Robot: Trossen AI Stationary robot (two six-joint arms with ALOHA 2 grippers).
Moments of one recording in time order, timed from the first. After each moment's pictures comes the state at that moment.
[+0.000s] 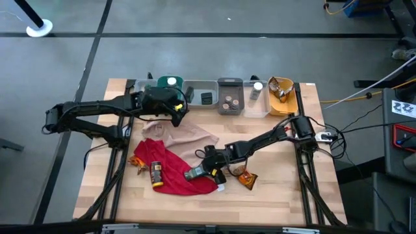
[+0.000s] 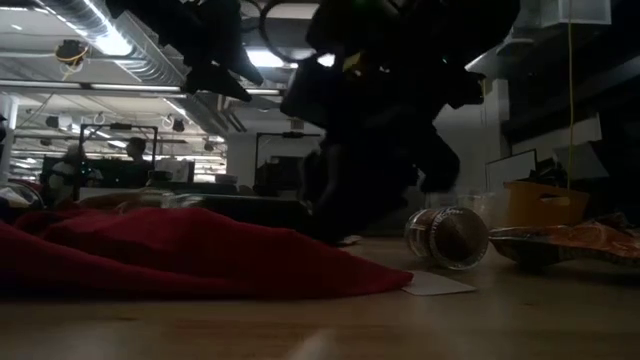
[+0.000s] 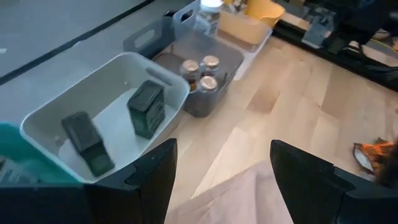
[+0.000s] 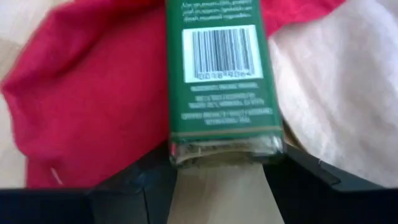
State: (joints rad) left arm 0.25 1.09 0.86 -0.32 -0.17 -0.27; right arm 0.22 2.07 1.23 -0.02 -0.10 -0.09
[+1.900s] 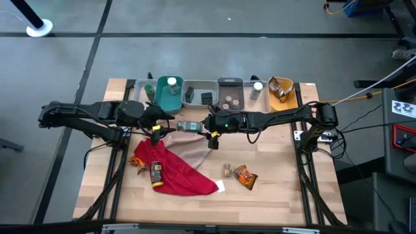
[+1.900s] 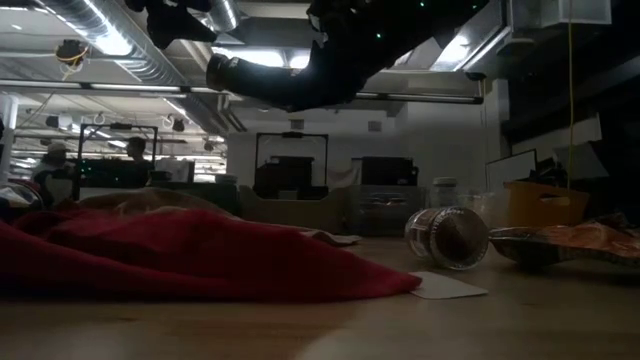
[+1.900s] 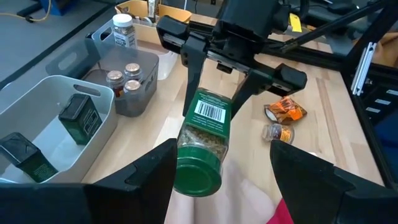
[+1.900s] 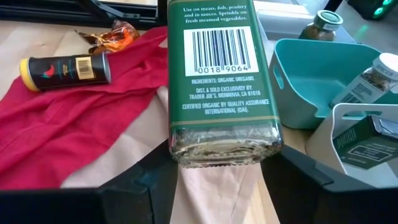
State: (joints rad) left arm -0.05 0.84 0.86 -0.50 -0.20 -0.23; right arm -0.01 1.75 1.23 0.01 0.09 -0.08
